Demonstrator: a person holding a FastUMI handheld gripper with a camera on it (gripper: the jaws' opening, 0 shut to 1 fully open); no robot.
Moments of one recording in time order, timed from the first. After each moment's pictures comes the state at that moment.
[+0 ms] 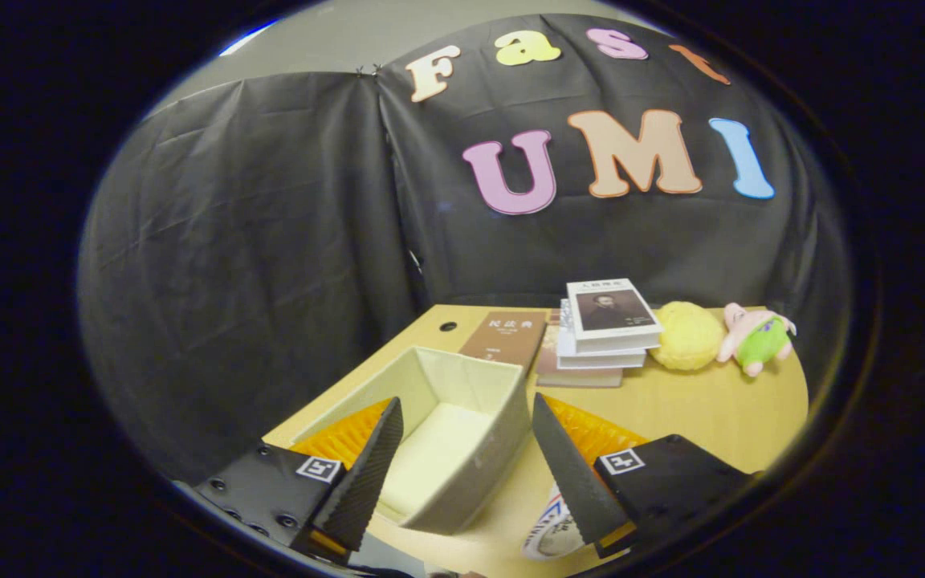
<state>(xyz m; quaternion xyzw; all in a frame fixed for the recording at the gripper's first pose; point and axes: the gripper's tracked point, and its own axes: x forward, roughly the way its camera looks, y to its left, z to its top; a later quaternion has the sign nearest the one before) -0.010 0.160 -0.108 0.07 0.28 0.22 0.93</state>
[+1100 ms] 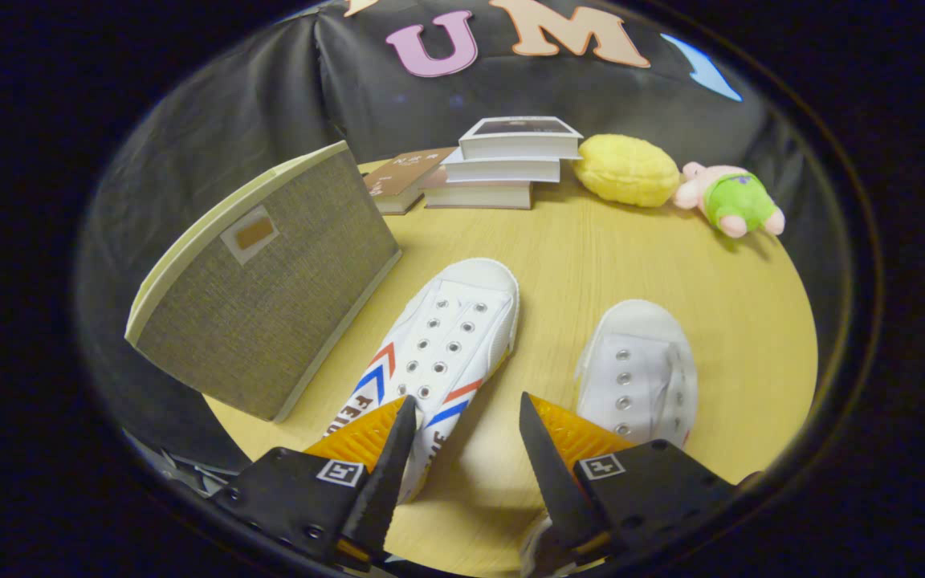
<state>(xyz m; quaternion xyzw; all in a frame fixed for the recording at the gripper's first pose) -0.062 0.043 -0.336 0.02 0.50 0.18 0.85</state>
